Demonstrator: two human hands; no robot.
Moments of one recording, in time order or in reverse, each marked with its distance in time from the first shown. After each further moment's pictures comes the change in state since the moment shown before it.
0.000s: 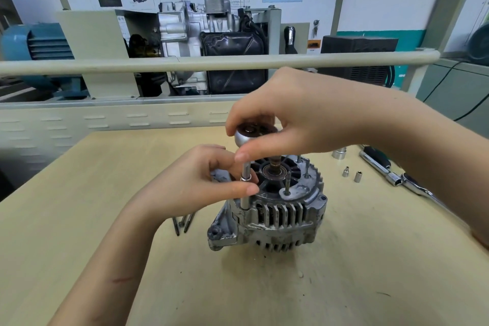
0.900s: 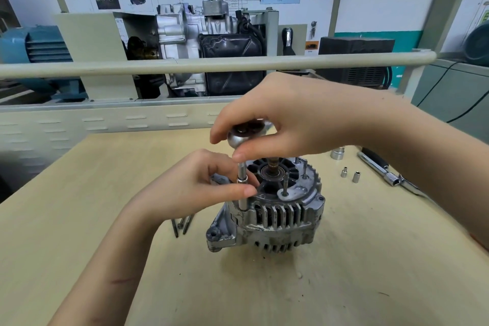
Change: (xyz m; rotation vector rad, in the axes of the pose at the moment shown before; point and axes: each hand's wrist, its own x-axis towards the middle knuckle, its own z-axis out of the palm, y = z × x) left_hand -0.001 0.006 0.002 -0.046 -0.060 -0.043; right_hand 0.003 0.002 0.000 0.037 -0.014 -0.084
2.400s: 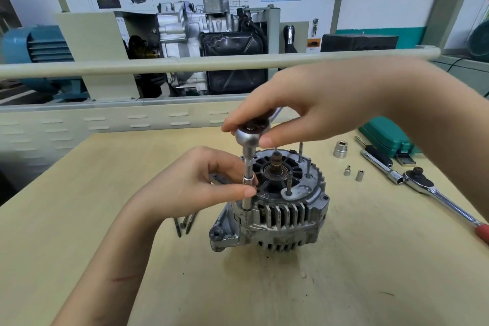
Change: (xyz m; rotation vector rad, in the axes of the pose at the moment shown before) left_hand 0.001 -0.004 -0.005 0.015 -0.028 0.063; right_hand -0.004 0.005 -0.017 0.045 -0.211 0.156
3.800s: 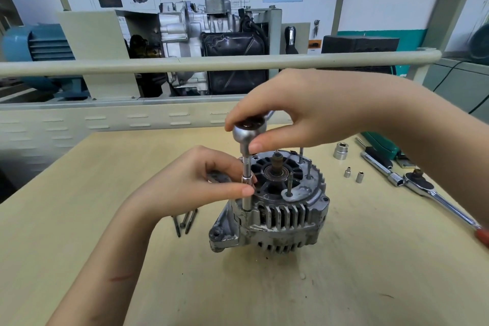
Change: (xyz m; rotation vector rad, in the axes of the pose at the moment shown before) left_hand 0.000 0.000 -0.001 -0.006 0.044 0.003; right_hand 0.004 0.003 0.010 -0.066 0.148 -0.051
